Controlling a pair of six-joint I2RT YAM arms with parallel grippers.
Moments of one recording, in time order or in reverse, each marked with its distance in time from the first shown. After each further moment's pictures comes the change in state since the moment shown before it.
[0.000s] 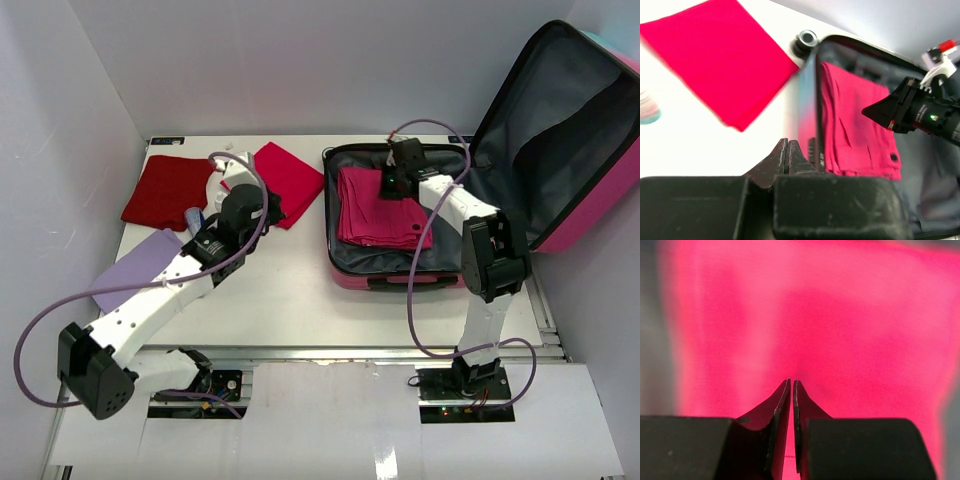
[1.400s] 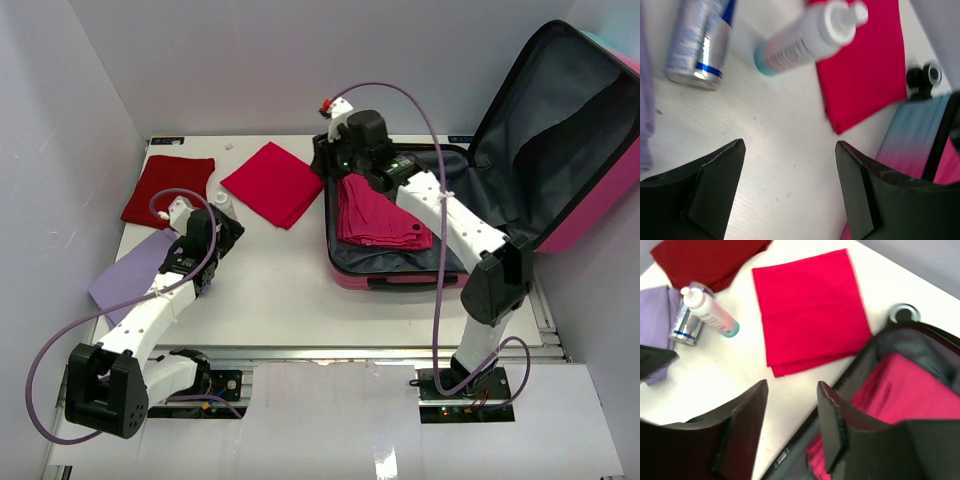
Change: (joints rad) left arm 0.398 -0.100 -0.340 -0.036 0.080 -0.330; right arm 0.292 -0.160 0.253 -0.041 -0.101 -0.189
